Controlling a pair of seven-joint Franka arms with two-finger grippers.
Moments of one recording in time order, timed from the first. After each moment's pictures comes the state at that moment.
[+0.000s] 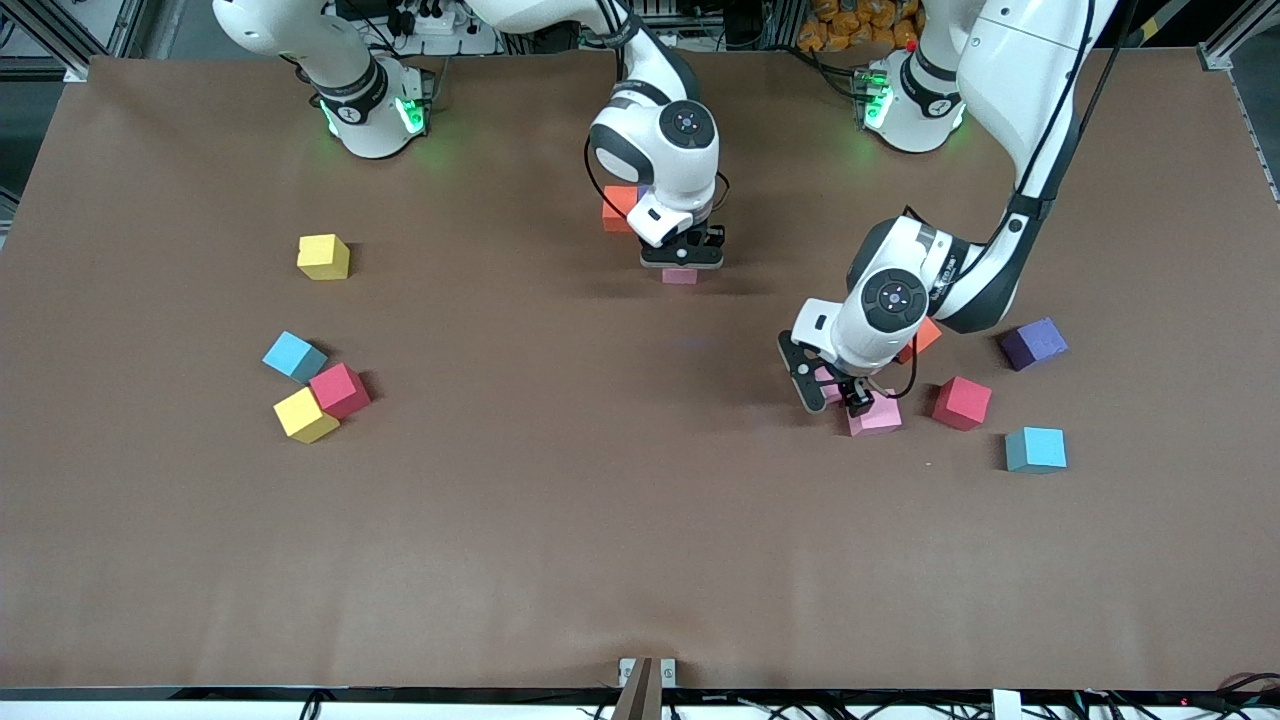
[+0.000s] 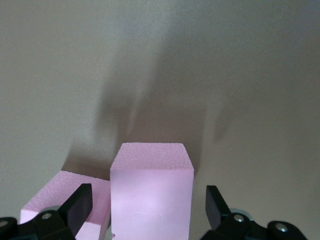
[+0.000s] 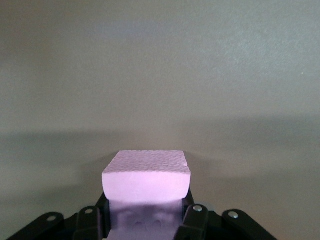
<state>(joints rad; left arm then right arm) -0.29 0.47 -0.14 -2.00 0.15 2.38 0.71 1.18 0.65 -0.13 -1.73 0.12 2.38 1.05</state>
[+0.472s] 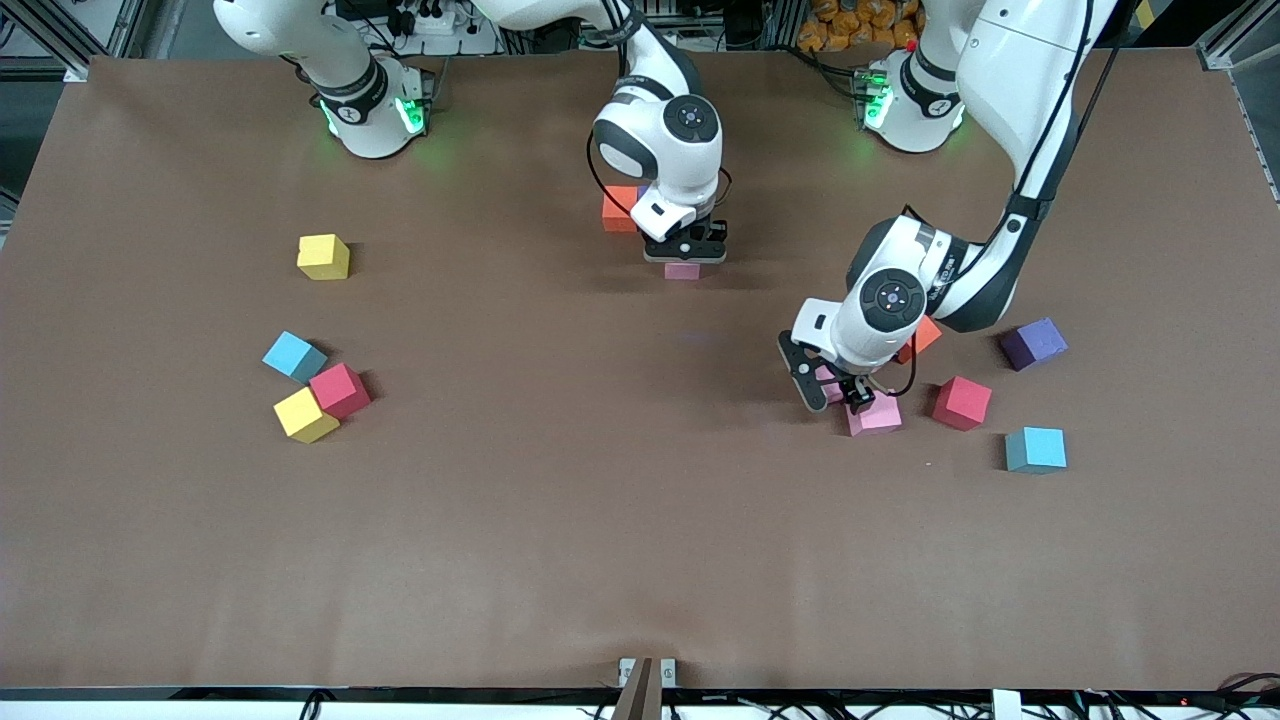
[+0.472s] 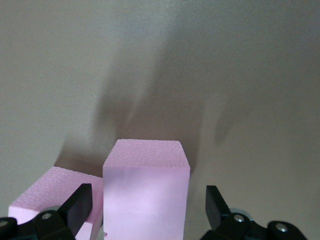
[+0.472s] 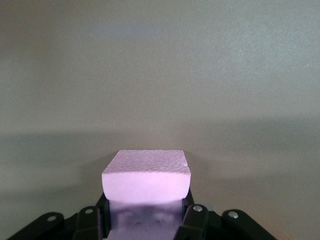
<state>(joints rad) -0.29 0.47 -0.14 -2.01 0.15 2.38 0.68 1.20 0.65 -0.13 -1.73 0.12 2.38 1.05</state>
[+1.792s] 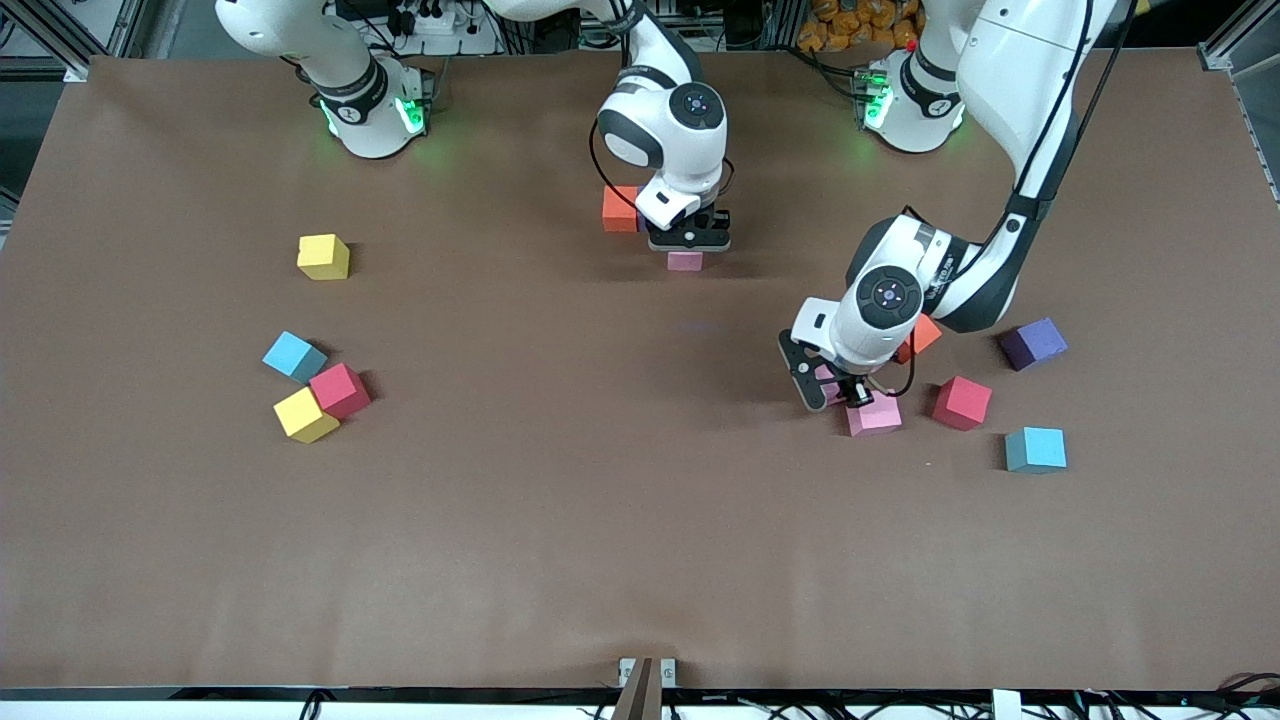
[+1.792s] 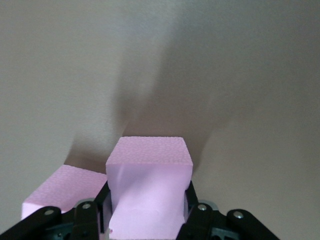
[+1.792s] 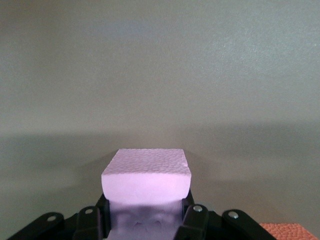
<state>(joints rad) -0.29 0.46 -0.13 -2.00 0.19 2.39 0.66 1.24 0.64 -0.13 -1.74 0.11 2.39 1.07</state>
